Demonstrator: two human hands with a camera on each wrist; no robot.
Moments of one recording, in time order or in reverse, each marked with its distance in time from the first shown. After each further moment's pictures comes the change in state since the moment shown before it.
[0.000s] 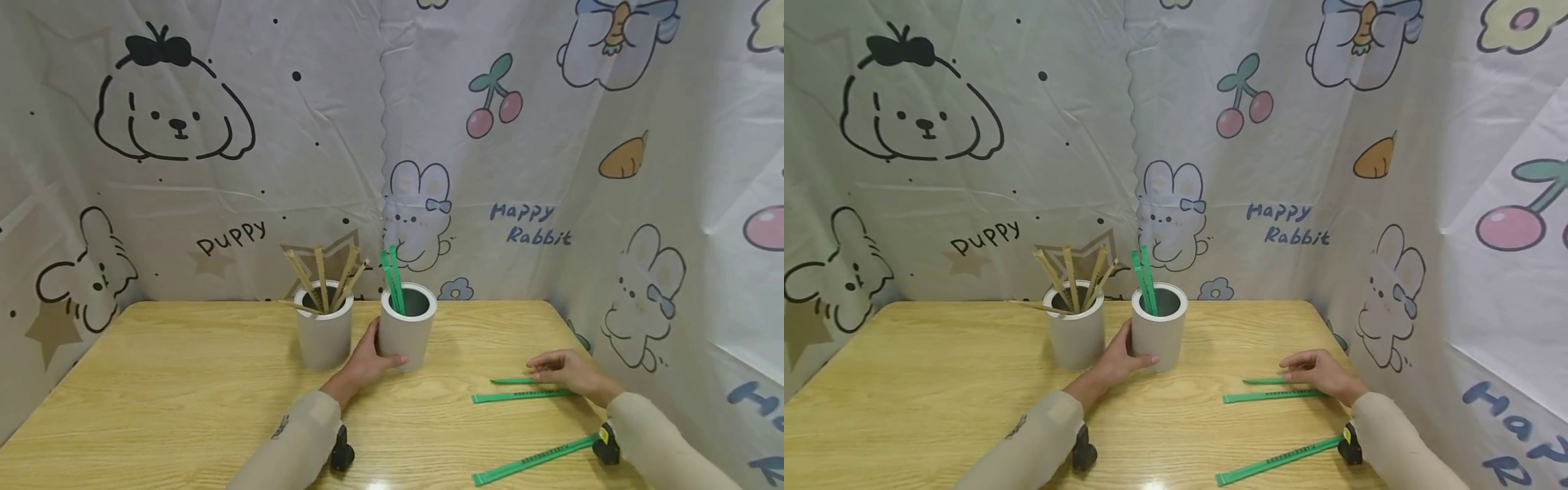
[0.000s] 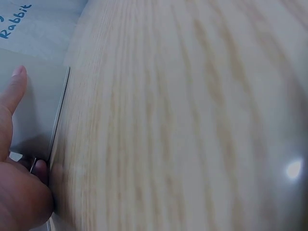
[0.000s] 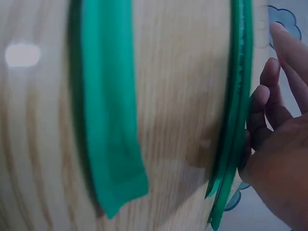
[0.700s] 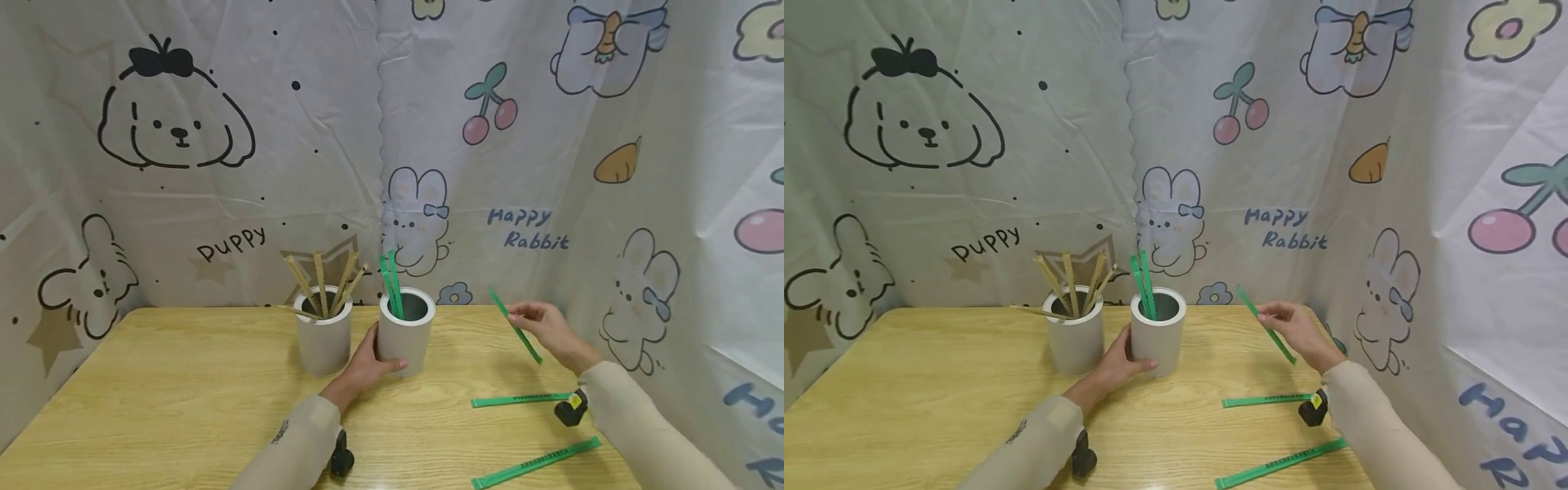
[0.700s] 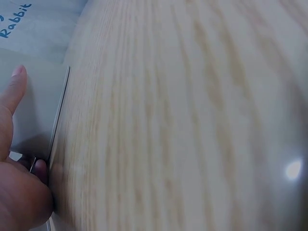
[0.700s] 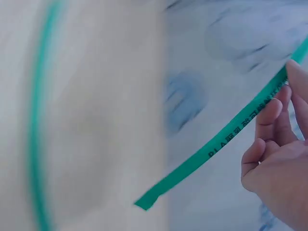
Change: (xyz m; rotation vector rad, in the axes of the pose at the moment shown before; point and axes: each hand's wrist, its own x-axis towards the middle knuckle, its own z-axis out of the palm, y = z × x) left_hand 0.000 0.000 0.000 0.008 0.003 -0.008; right_hand 0.029 -0.096 -0.006 0.169 0.212 -0.160
